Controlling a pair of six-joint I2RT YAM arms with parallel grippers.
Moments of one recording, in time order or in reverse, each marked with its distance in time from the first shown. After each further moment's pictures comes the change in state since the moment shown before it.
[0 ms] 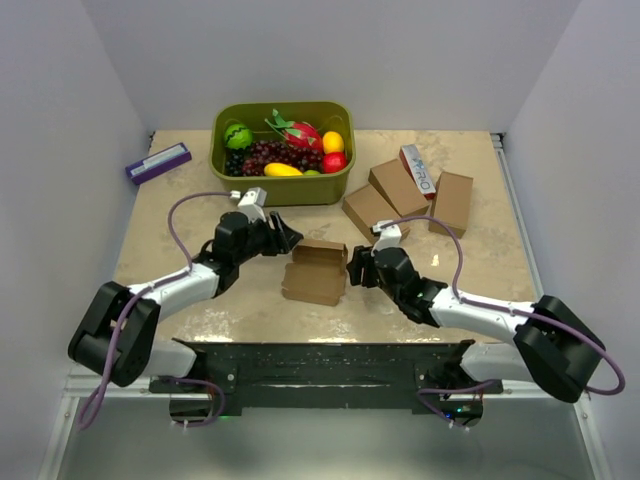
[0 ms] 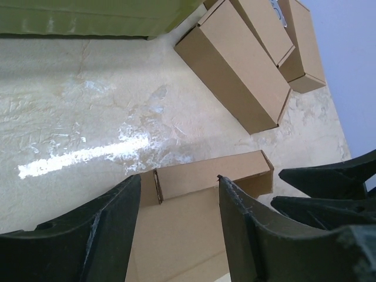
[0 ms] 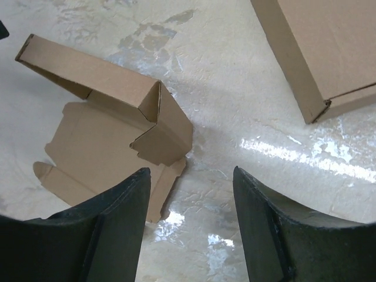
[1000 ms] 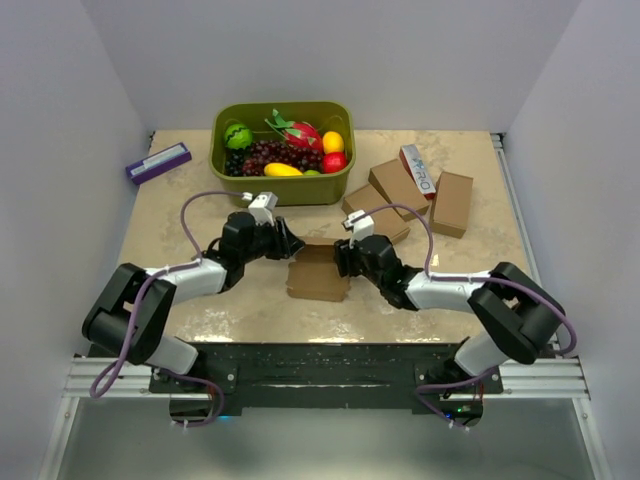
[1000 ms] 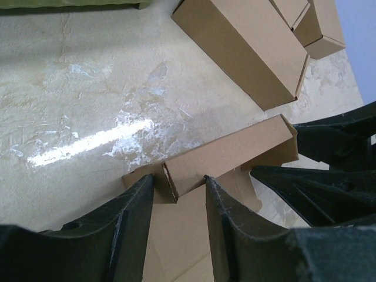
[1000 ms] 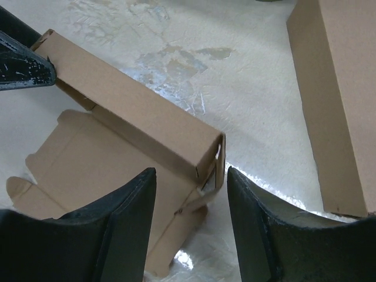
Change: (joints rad) left arm 0.000 0.132 0.014 0.055 0.087 0.088; right arm -0.029 0.277 0.108 0.220 -0.109 -0.289
